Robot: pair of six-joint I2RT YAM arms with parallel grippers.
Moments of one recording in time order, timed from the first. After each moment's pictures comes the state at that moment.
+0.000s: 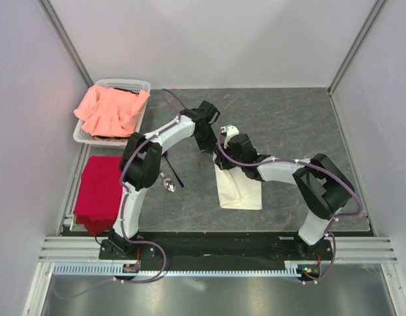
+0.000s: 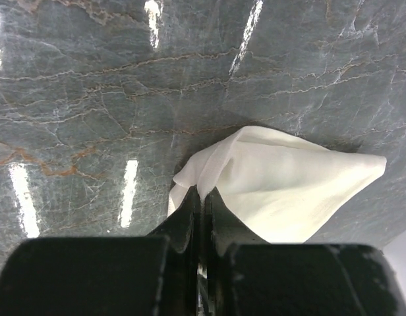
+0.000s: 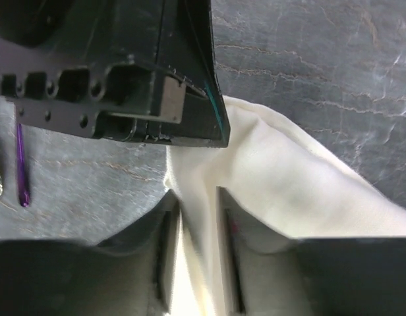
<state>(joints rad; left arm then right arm) -0.58 2.22 1.81 -0.80 0.13 -0.93 0.64 1.73 0.87 0.26 -0.06 0.27</state>
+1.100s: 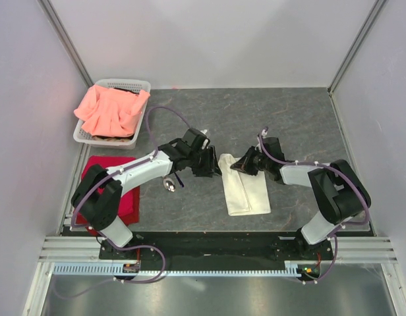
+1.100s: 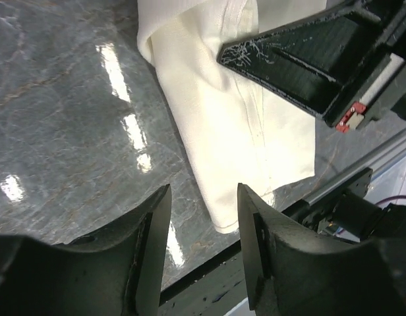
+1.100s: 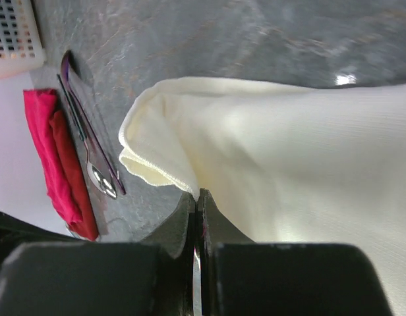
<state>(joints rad) -0.71 1.61 1.08 -0.36 0.22 -0.75 0.38 1.64 0.67 0.30 -0.39 0.87</state>
